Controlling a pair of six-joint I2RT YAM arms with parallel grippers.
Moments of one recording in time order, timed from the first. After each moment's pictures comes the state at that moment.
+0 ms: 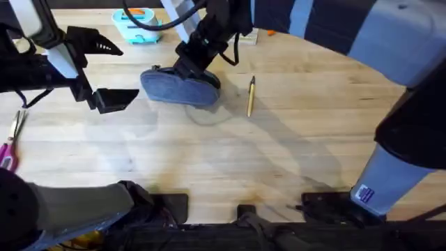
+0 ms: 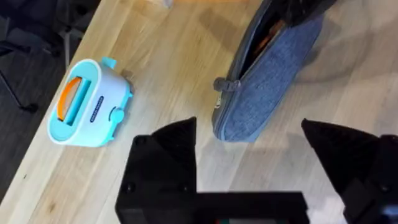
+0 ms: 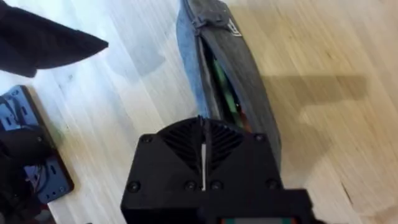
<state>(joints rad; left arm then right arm) 0.62 1.49 1.13 -1.09 0.92 1.82 0.74 2.02 1.80 -0.82 -0.35 -0.17</state>
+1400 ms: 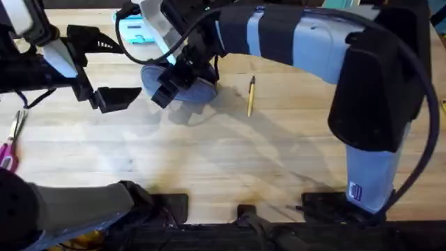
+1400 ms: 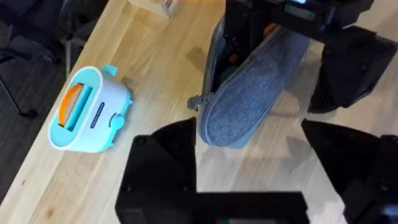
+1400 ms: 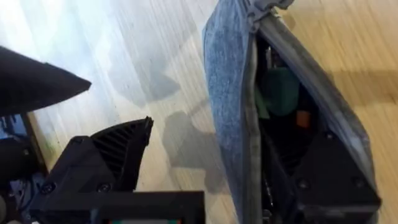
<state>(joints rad) 0.62 1.49 1.13 -1.12 0.97 1.82 0.78 2.20 1.82 -0.70 -0.42 -0.17</state>
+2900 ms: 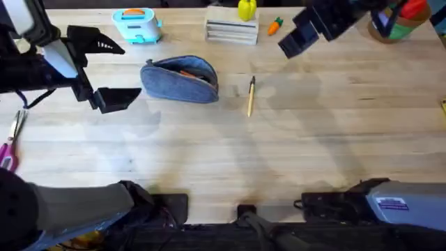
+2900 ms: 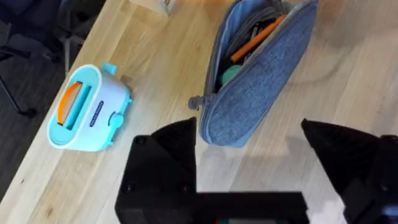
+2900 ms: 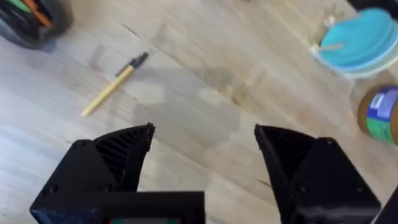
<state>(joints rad) 0.62 1.49 1.13 -1.12 0.96 1.82 0.37 1.50 1.59 -1.13 0.15 -0.29</state>
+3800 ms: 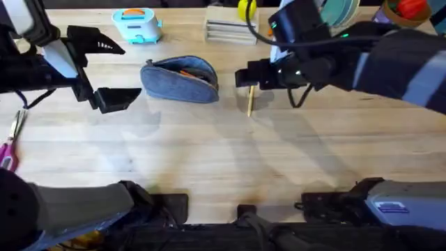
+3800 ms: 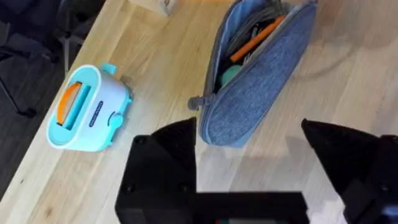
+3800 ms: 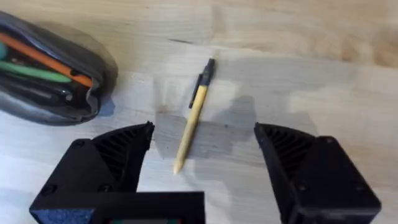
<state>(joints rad) 0.62 1.49 1.13 -1.12 0.96 1.82 0.56 1.50 1.01 -0.53 0.14 0.45</state>
